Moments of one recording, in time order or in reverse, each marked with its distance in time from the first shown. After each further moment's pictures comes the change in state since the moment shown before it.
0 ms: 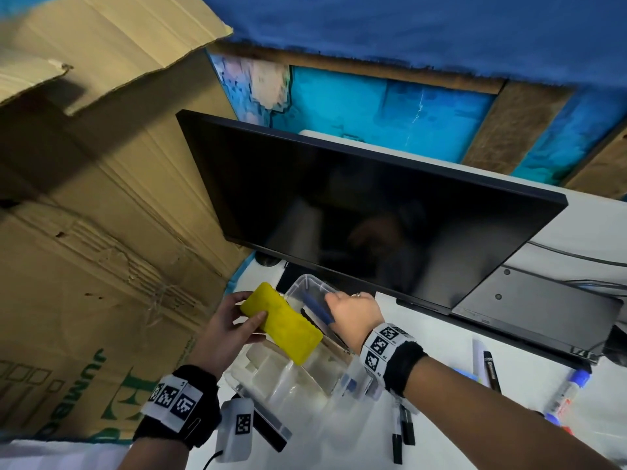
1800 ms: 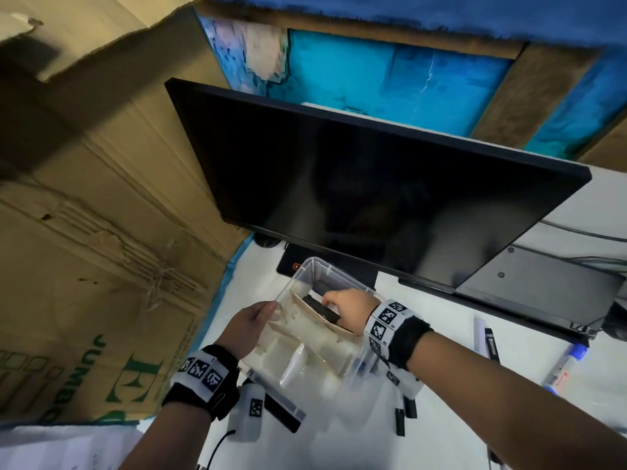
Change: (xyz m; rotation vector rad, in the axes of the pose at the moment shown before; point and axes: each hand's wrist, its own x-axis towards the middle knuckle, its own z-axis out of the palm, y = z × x) left_hand 0.010 -0.021 0.016 0.458 -0.116 -0.171; right_hand -0.001 0.001 0.008 0.367 -0.360 0.033
